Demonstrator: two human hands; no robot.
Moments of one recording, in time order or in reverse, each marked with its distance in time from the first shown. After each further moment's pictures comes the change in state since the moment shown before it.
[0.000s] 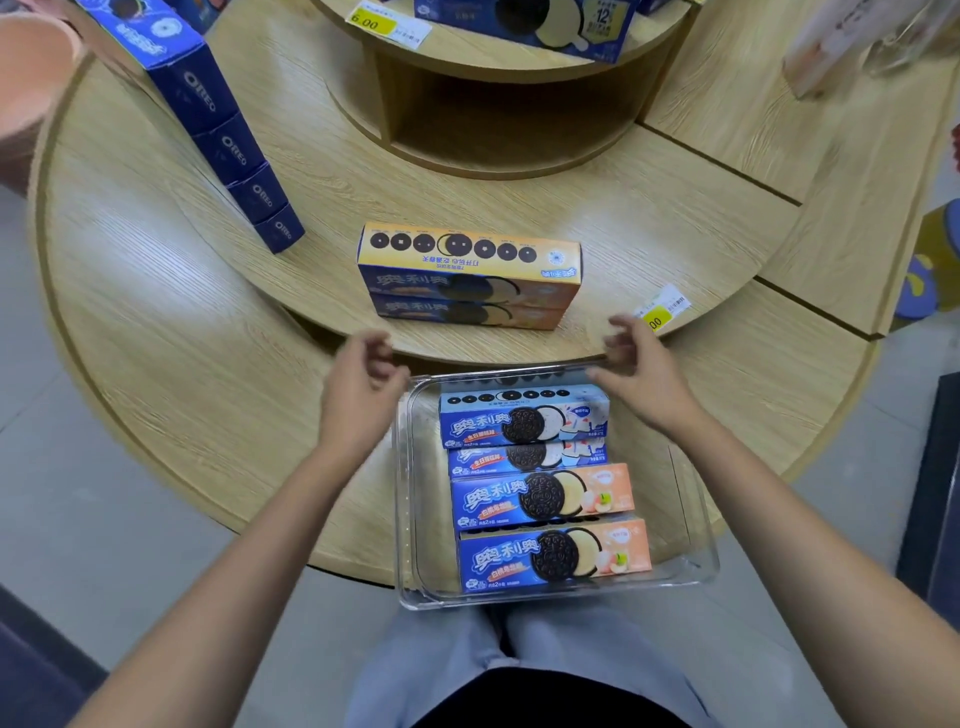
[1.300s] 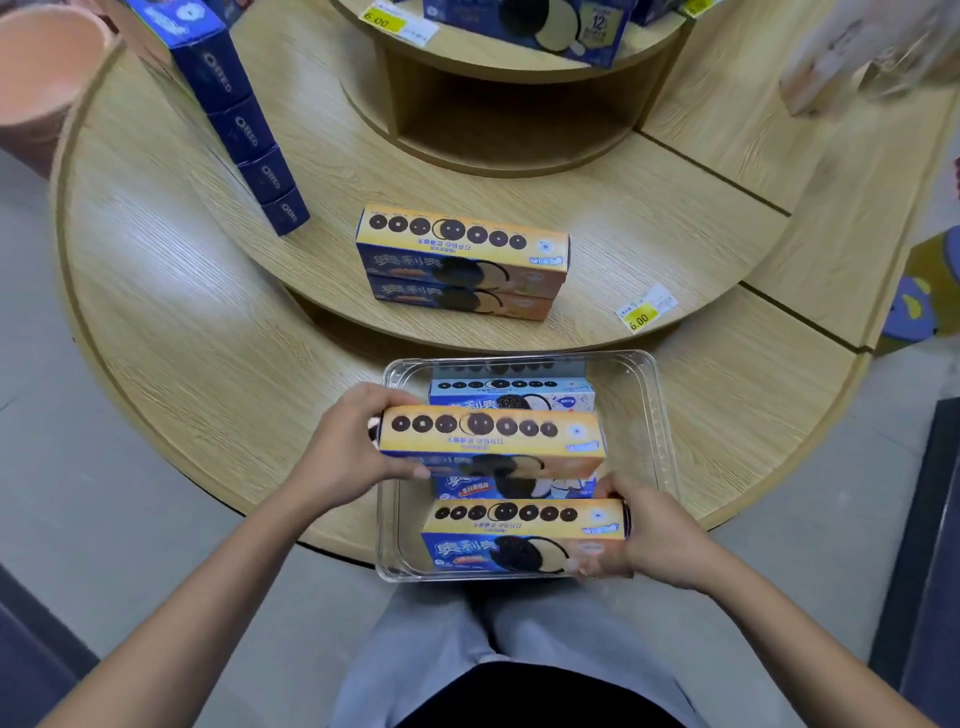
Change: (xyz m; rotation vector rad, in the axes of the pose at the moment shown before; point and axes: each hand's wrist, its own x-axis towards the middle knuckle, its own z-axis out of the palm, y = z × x) left_hand -0.069 0.004 -0.025 0.131 -0.365 0.074; right_hand -0.126 0.051 -0.006 -0.260 -0.469 0.208
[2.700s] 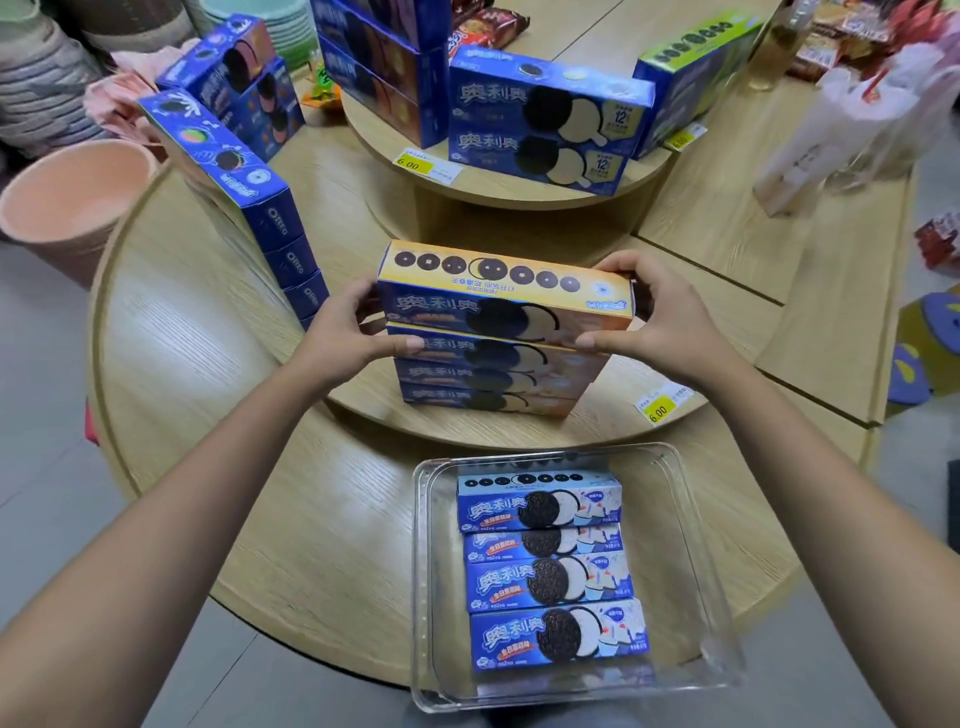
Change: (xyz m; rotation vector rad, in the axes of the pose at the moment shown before) left_hand 0.138 0.047 -0.121 -0.331 0.079 0.174; right_hand 0.071 -0.180 -0.157 0.098 0.539 -0.669
